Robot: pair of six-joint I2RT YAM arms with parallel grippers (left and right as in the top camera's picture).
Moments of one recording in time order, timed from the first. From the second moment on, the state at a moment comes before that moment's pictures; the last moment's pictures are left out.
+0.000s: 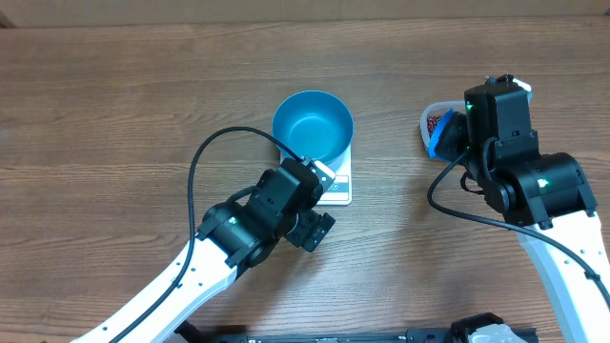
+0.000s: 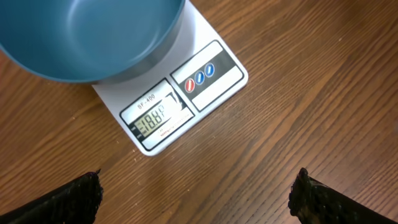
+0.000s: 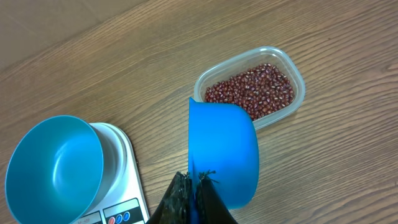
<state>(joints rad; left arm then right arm) -0.73 1.26 0.96 -0.68 -0.07 -0.03 0.26 1.24 1.36 -1.01 0.27 0.59</state>
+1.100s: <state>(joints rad) -0.65 1.10 0.96 -0.76 -0.09 -0.05 0.26 1.24 1.36 -1.06 0.25 0.59</state>
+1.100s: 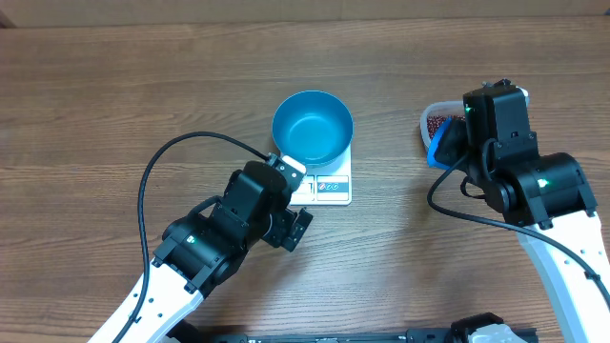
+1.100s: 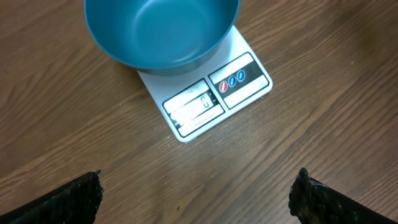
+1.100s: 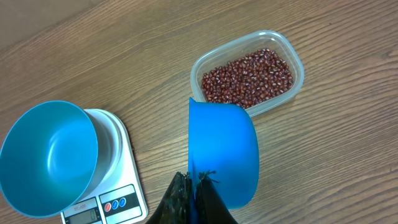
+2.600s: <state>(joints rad) -0.65 1.02 0.65 -0.47 -0.06 -0.01 0.26 1.24 1.36 -1.09 0.22 0.59</state>
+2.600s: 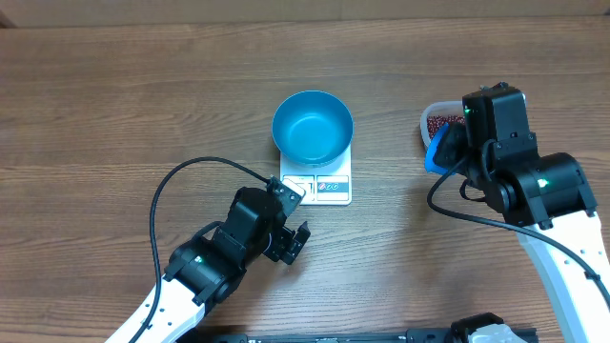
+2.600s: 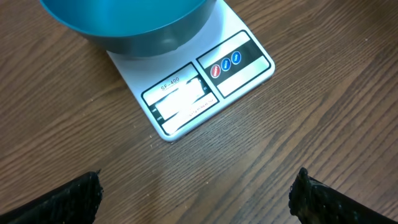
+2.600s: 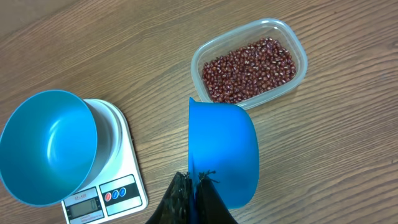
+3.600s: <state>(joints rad) -0.65 1.02 0.65 -0.42 -0.10 0.00 0.26 1.24 1.36 -1.09 0.22 0.59</state>
